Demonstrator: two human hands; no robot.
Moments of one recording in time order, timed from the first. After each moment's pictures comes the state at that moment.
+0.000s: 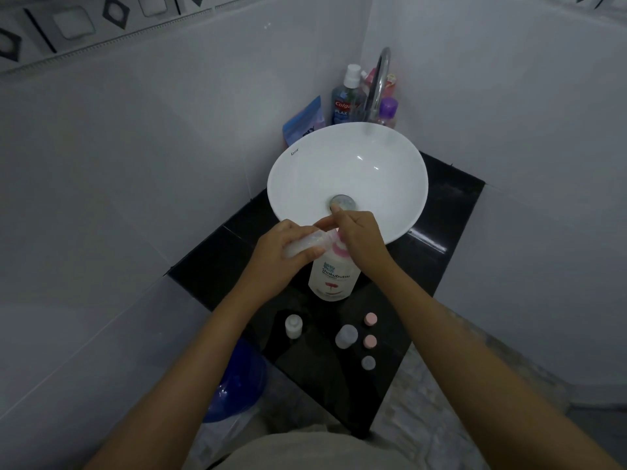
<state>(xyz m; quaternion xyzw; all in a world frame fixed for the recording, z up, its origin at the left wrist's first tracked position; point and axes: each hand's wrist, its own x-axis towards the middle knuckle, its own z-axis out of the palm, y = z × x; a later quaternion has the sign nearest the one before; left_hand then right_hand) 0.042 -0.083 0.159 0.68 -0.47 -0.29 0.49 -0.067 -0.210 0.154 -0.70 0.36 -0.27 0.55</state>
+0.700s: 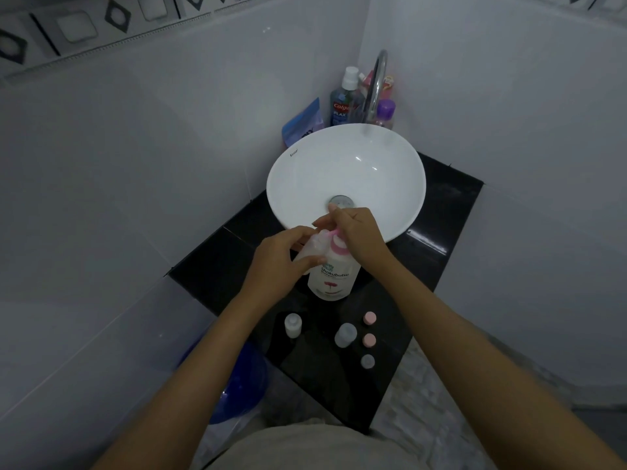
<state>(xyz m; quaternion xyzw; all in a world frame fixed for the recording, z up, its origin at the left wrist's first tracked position) 0.035 -0.083 0.148 0.71 -0.50 -0.23 0.44 -0.068 -0.210 0.164 -0.73 0.35 -0.25 0.53</state>
